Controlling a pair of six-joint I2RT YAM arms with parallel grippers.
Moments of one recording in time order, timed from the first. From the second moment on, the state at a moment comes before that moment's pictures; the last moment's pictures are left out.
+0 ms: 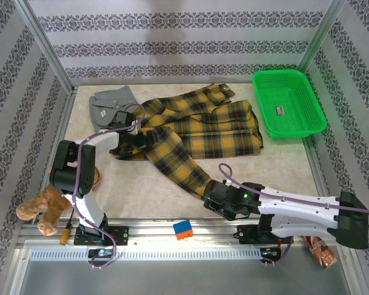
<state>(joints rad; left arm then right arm) -0.16 1.77 1.04 -0.36 0.39 -0.54 1.17 1.02 0.60 -0.81 0.06 1.62</state>
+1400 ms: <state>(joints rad) 0.03 1.56 1.01 -0.36 0.55 -0.73 0.65 1.50 1.52 -0.81 -0.03 0.99</state>
